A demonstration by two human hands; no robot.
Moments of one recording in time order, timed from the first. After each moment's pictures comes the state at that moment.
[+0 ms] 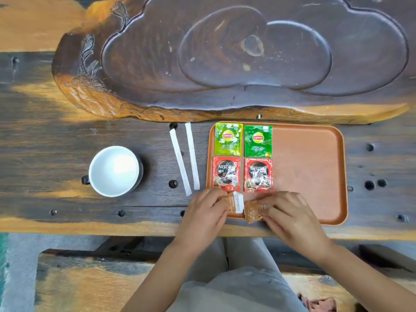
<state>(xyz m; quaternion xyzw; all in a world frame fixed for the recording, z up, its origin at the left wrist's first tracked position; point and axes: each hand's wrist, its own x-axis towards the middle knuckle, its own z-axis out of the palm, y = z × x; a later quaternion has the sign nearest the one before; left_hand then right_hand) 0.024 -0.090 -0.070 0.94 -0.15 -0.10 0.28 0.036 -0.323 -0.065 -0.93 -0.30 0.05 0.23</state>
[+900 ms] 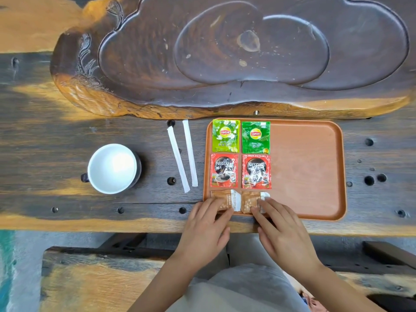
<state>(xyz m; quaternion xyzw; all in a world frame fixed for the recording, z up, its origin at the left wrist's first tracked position) -0.008 -0.099 -0.063 0.95 -0.17 -0.16 0.19 -0.013 -0.313 -0.076 -0.95 -0.24 0.09 0.17</state>
